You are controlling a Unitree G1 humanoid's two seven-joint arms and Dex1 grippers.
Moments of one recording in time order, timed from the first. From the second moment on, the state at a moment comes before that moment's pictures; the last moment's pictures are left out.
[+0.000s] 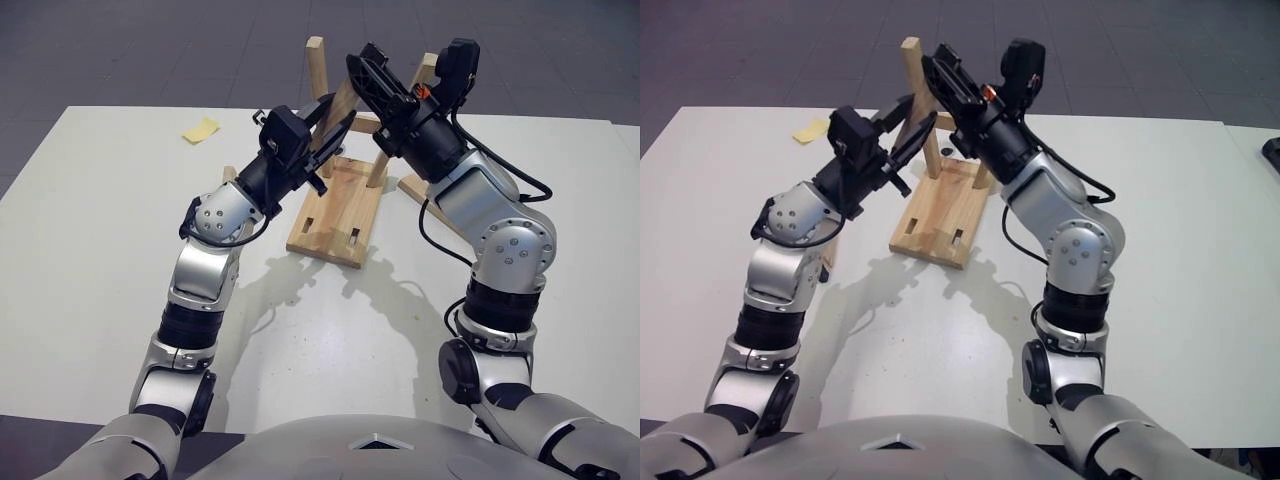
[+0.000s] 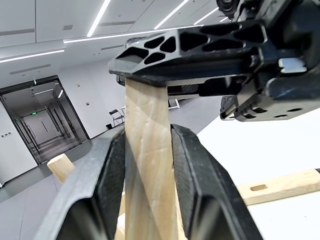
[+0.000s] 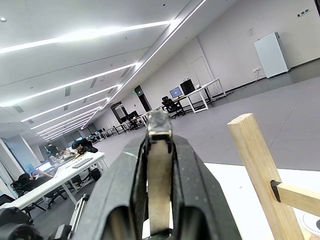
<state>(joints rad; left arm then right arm) -0.42 0.24 -0.17 -0.17 -0.14 0.04 -0.47 -0.57 -0.05 -0.15 -0.33 0.91 0.80 0.12</state>
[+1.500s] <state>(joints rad) -0.51 0.04 0.15 -0.04 -0.51 0.28 -0.29 -0.35 -0.54 -0.23 0.27 0.45 0.14 0.73</state>
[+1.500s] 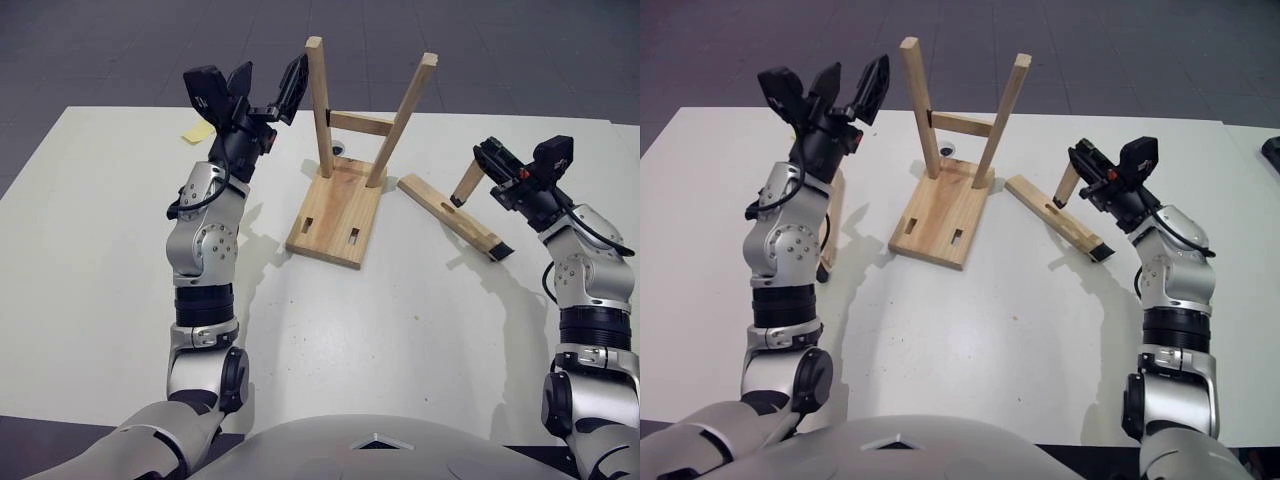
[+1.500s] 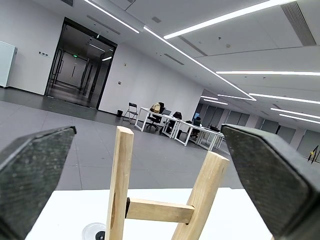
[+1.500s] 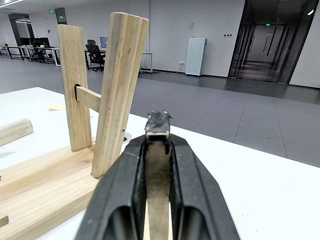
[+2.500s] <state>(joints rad) -0.46 0.04 0.11 -0.09 -0.51 0.29 -0.27 -0.28 -0.56 -0.33 0.25 0.34 0.02 0.59</state>
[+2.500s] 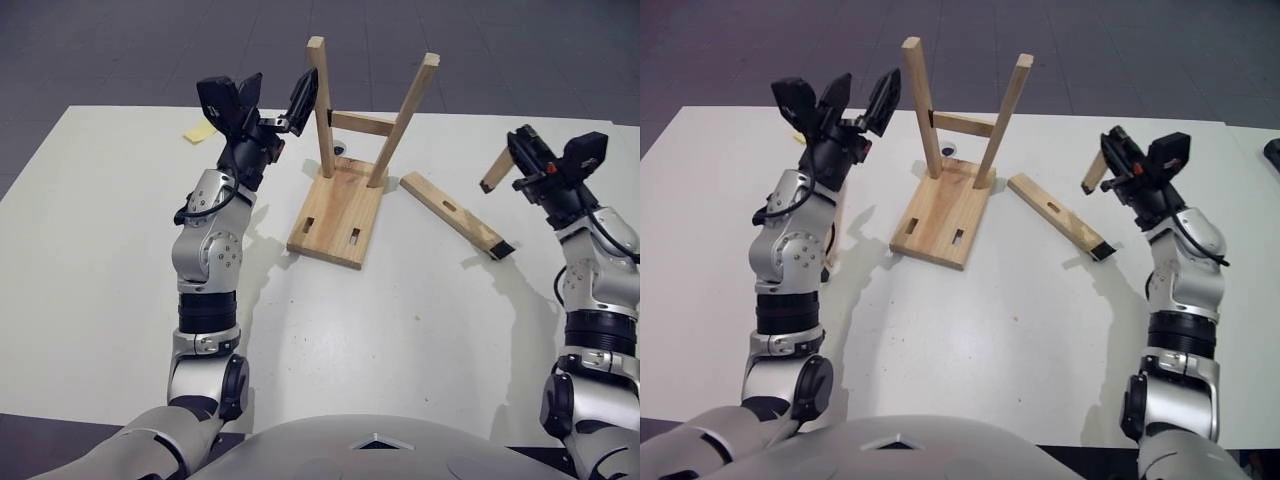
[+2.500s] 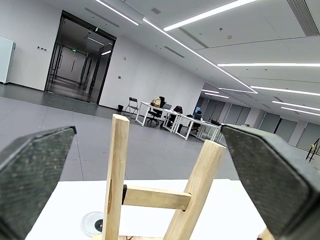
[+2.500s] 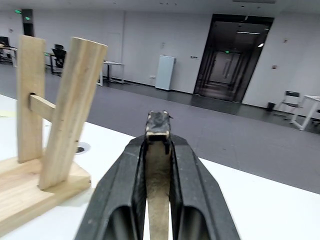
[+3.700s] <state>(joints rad) -0.46 0.06 0.12 -0.05 -0.44 0.28 -0.25 -0.20 -0.45 -0.25 0.10 0.39 0.22 0.51</state>
